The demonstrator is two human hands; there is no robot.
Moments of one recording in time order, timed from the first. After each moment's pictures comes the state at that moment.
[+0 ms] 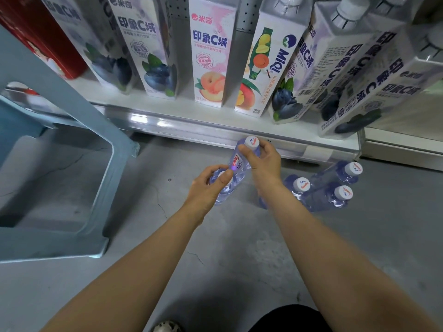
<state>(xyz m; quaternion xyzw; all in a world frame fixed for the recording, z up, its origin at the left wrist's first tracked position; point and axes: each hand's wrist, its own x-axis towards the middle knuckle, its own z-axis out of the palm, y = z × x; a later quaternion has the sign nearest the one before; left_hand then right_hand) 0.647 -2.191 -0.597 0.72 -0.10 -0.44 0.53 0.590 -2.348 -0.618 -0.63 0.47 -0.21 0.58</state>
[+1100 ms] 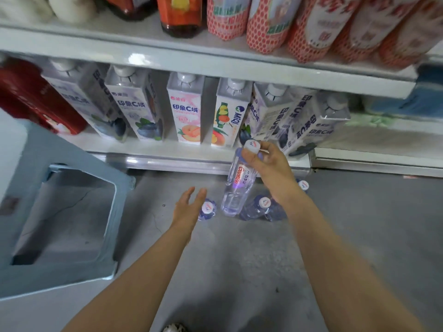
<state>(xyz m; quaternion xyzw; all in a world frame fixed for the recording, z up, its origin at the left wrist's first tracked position) 0.654 -2.194 -0.519 0.75 0.01 -0.44 0.49 0.559 -2.379 -0.421 -0.58 0.42 -0.17 0.68</state>
